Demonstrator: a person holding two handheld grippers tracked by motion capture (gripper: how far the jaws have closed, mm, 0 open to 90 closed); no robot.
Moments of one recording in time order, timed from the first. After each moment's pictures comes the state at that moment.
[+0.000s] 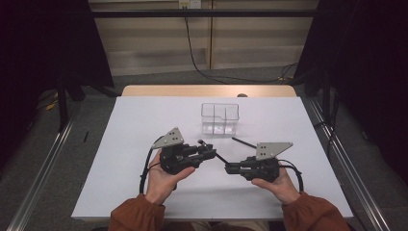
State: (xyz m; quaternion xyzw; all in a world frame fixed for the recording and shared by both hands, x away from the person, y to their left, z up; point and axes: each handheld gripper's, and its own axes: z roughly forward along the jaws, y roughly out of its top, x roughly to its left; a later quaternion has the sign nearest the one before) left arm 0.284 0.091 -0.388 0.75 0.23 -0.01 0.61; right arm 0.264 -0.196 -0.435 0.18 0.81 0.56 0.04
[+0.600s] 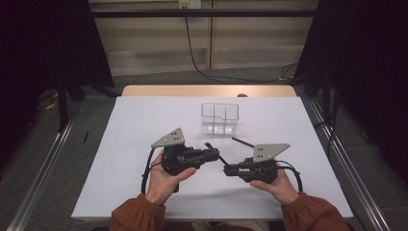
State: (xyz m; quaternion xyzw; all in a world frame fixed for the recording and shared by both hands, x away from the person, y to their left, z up) left arm 0.280 0.087 -0.384 0.75 0.22 -0.05 0.62; right arm 0.263 -0.191 -0.438 0.17 0.82 0.55 0.04
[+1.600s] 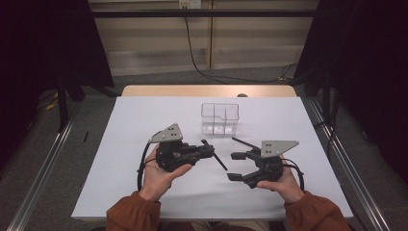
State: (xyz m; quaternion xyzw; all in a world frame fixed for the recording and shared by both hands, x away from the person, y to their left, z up) left arm 0.283 0.098 -0.362 0.78 0.21 -0.02 0.59; right arm 0.262 -0.203 -0.425 0.19 0.79 0.58 0.04
